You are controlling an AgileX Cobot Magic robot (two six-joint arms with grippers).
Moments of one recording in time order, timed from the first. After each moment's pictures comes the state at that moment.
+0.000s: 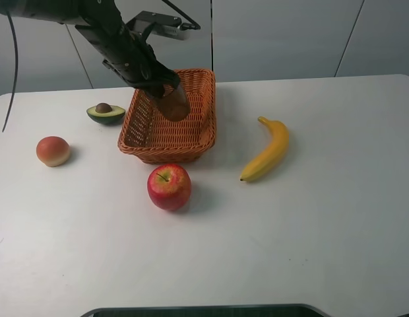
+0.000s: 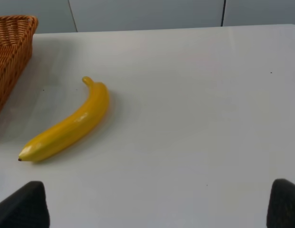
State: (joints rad) left arm -0.44 2.04 -1.51 -0.06 0.62 0.11; right arm 0.00 0.00 -0.50 0.07 1.10 -0.01
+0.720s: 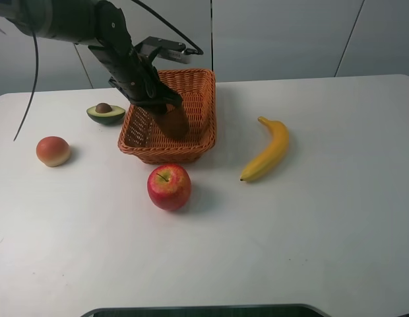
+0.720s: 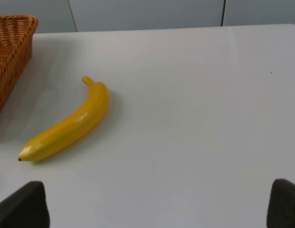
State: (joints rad) left arm -0.44 2.12 -1.51 -0.07 0.64 0.11; right arm 0.00 0.00 -0.50 0.07 1.10 -0.01
